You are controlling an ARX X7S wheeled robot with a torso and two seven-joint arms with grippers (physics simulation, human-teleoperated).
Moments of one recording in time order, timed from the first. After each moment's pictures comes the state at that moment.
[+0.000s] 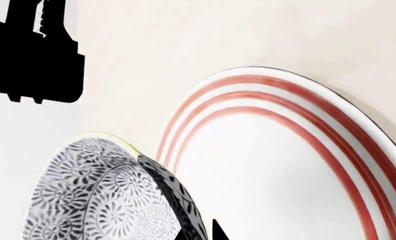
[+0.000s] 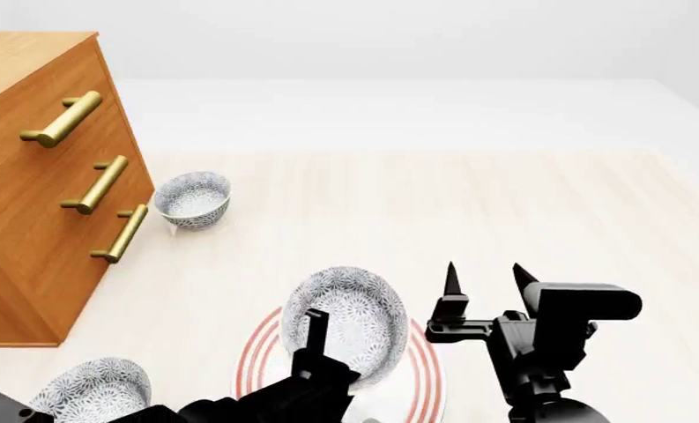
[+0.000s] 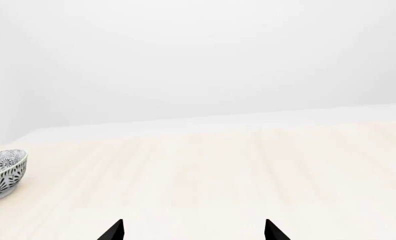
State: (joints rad) left arm -1.19 -0.58 1.70 0.74 -0.24 -1.13 0.00; right arm 0.13 0.25 -0.08 -0.39 0.39 0.47 0.18
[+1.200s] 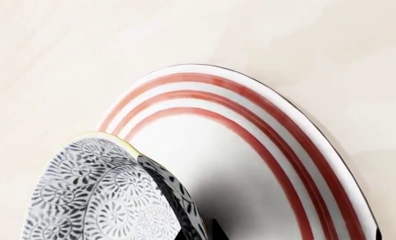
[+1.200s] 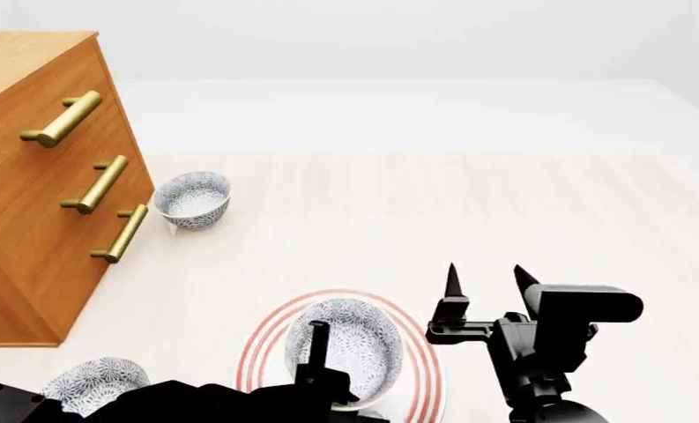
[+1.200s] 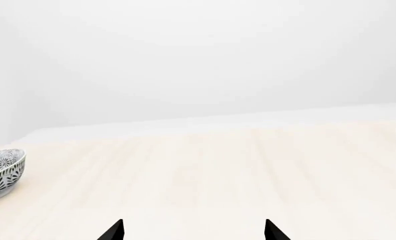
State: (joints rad) left arm -1.16 -0.57 1.63 0.57 -0.36 -0.98 0.16; right arm 0.13 0.26 -0.10 -0.39 0.41 0.45 0.21
